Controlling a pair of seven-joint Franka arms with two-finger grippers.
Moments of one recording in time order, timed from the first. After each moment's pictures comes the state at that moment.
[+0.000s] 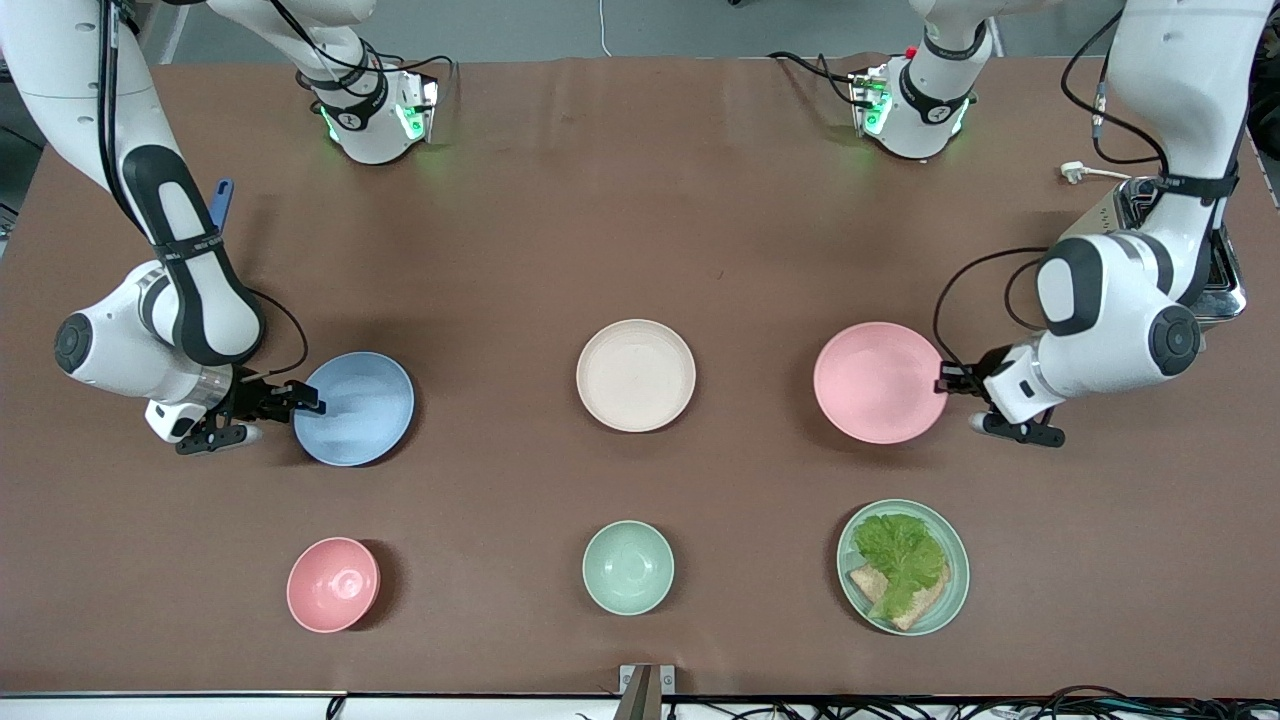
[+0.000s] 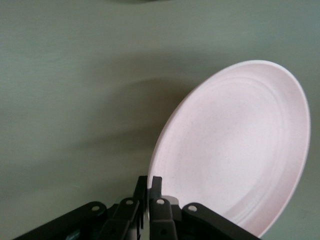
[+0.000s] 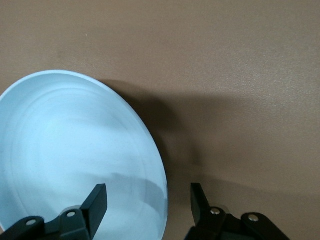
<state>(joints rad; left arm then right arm) 0.11 0.34 -0.21 -1.97 -0.26 2.15 0.21 -0.07 0.50 -0.08 -2.03 0.45 2.42 -0.62</state>
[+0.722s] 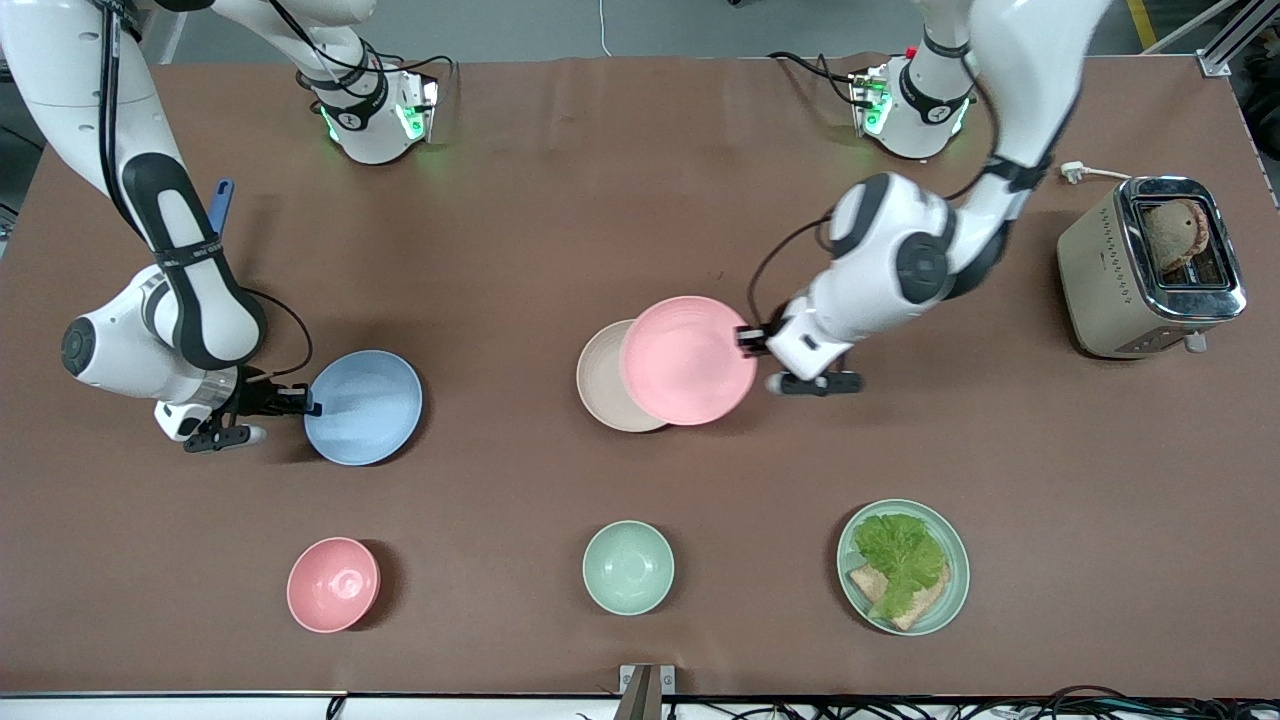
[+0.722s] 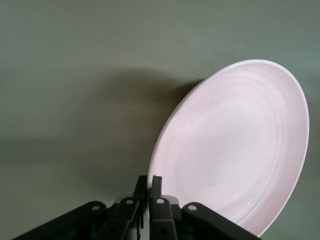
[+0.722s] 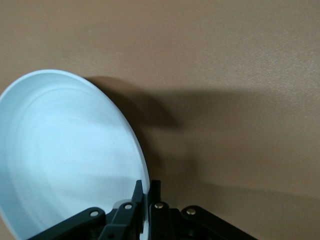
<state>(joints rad) -0.17 0.43 -0.45 -1.94 -0.29 2.44 -0.46 -0.07 0.51 -0.08 -2.01 0.52 2.35 -0.62</state>
